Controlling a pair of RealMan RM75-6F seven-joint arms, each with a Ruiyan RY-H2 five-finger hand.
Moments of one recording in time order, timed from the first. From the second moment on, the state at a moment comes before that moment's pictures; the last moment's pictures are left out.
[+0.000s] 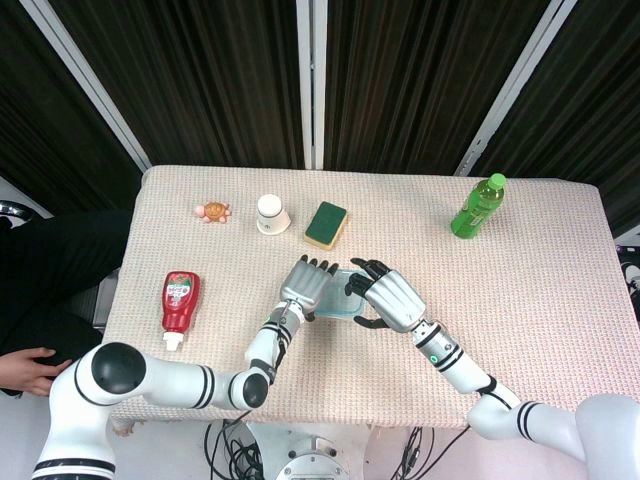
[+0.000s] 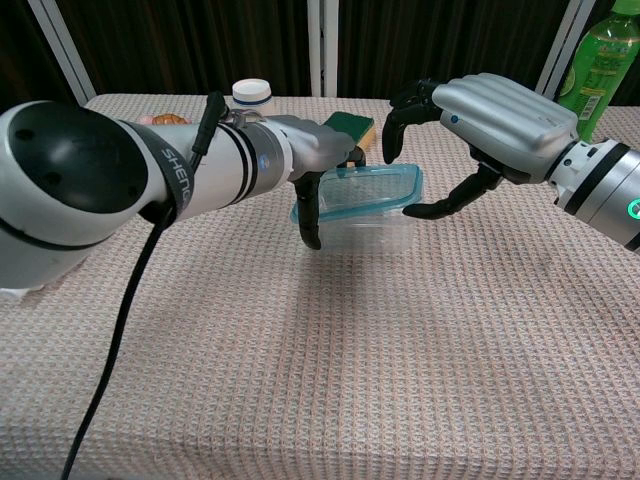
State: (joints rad) left arm -1.35 -1.81 -0.16 -1.41 0.29 0.97 0.89; right arm 0.68 -1.69 0.07 -1.14 -1.67 1.26 0.04
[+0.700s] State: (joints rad) left arm -1.33 -1.76 -0.20 -1.49 0.28 0.94 0.88; right arm 0.69 -1.79 0.05 -1.00 -1.71 1.32 0.06
